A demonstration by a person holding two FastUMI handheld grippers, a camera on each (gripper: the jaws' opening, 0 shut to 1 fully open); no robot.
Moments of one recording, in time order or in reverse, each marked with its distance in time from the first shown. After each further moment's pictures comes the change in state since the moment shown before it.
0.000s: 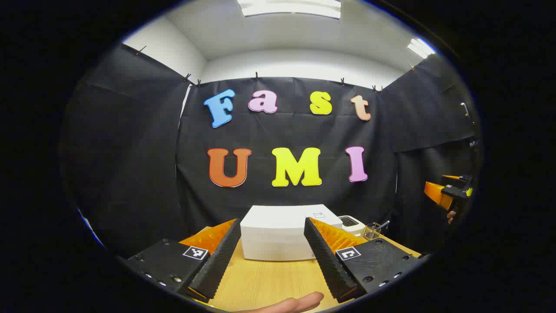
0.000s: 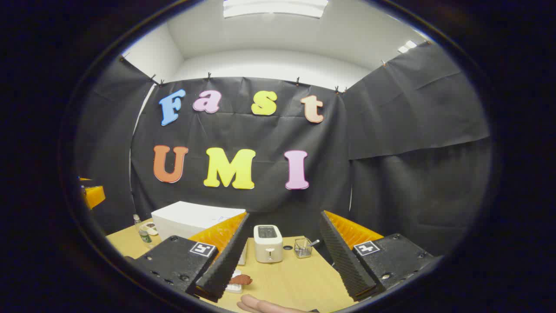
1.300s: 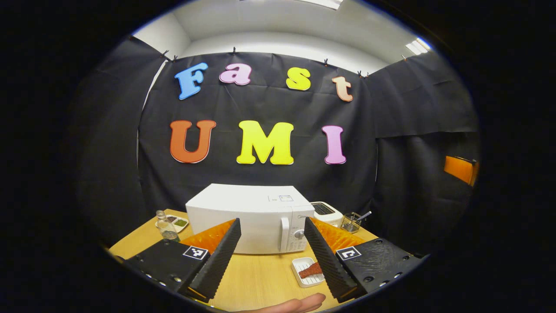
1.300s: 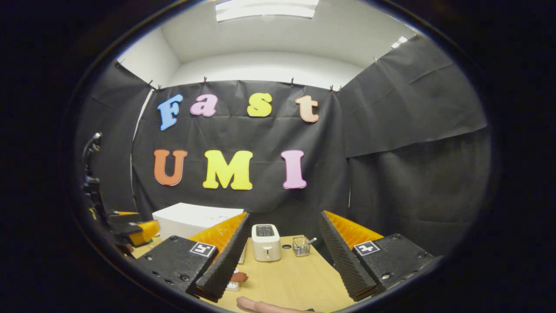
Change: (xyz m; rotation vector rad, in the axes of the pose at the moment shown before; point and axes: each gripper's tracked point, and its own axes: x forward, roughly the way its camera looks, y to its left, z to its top) left arm 0.096 -0.111 -0.095 -0.060 0.120 -0.183; right arm -0.014 -0.033 -0.009 0.030 -0.016 0.005
